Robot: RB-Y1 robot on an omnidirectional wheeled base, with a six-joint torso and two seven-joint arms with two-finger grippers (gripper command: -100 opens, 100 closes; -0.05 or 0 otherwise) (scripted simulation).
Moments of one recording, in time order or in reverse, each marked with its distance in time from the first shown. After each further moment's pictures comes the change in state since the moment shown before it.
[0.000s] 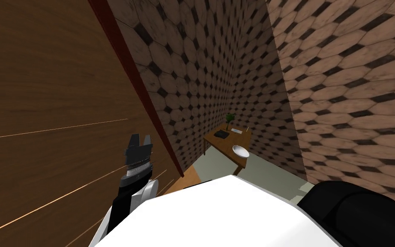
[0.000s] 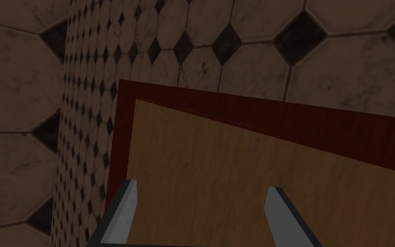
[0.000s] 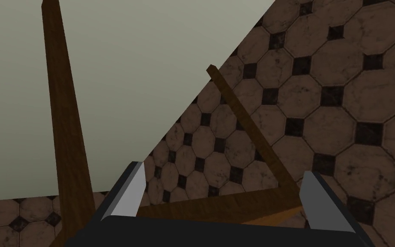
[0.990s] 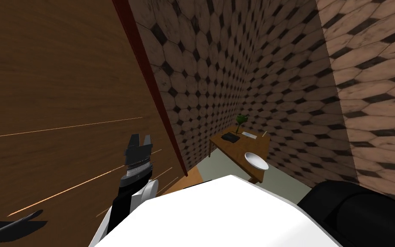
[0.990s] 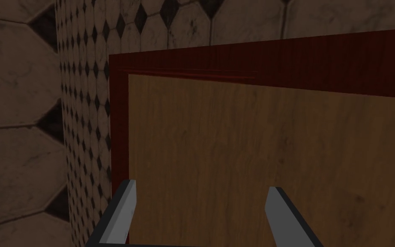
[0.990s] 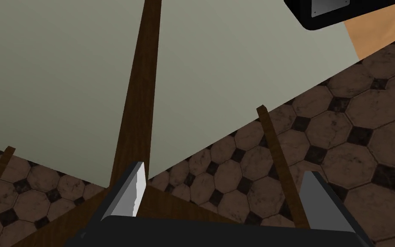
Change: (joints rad) left arm 0.000 0.000 0.000 0.000 0.000 0.000 0.000; right arm -0.021 -0.121 0.079 0.266 0.023 -0.010 0.051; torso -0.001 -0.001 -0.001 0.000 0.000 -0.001
